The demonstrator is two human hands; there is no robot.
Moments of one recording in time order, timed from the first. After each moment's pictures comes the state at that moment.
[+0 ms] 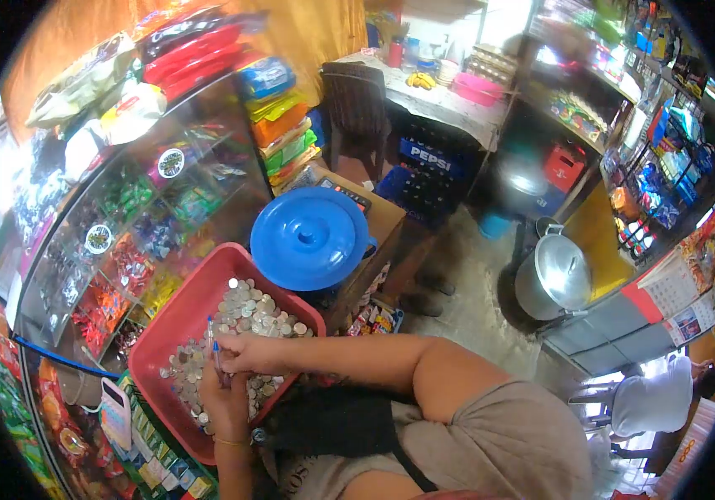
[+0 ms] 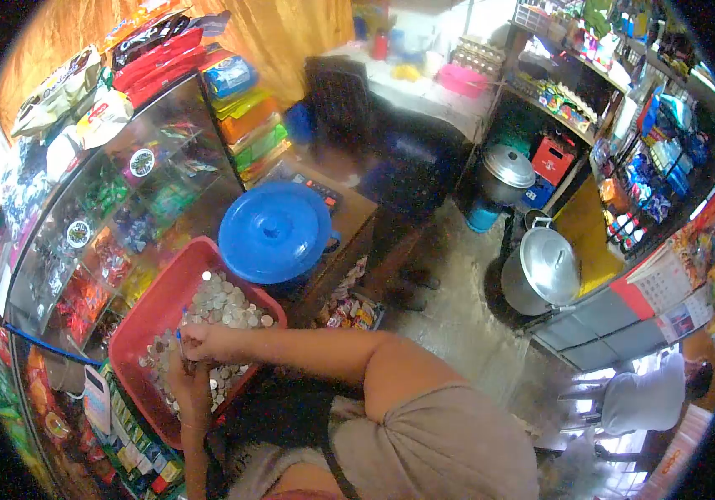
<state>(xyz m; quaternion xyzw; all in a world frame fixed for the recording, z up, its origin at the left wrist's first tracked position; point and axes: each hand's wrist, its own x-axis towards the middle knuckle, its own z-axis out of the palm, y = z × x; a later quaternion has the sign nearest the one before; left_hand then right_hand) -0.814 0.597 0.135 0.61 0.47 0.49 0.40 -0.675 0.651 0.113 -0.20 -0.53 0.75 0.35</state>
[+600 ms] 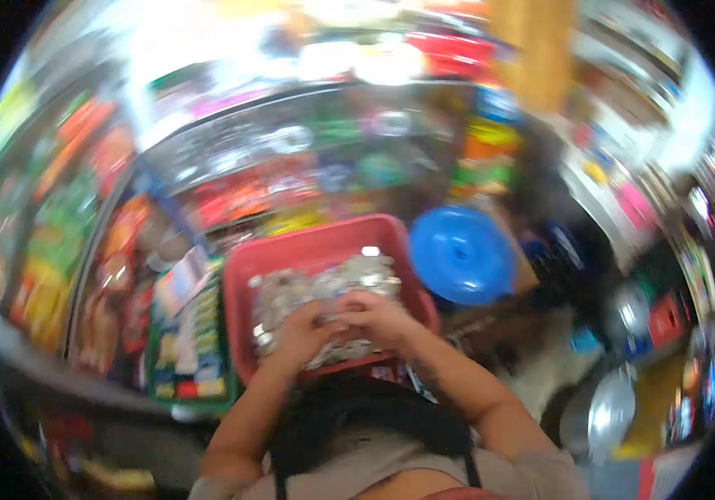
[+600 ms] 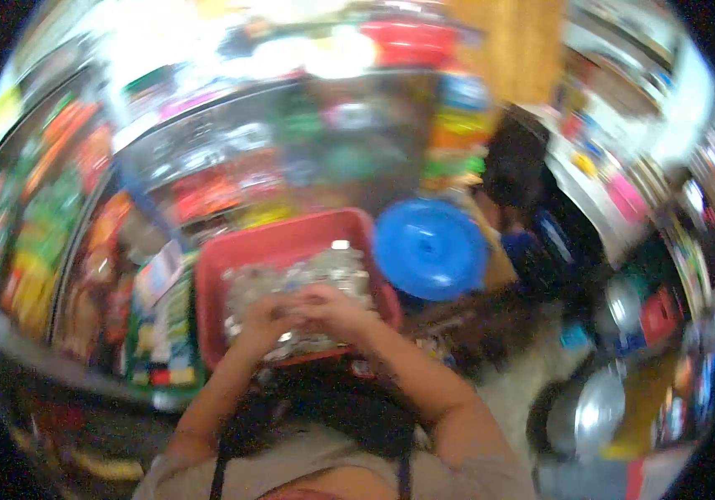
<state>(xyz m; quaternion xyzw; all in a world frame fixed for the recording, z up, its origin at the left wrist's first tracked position) -0.849 0.604 0.125 0.67 0.49 0.42 0.36 -0.657 0.653 0.111 -0.24 -0.41 0.83 0.28</state>
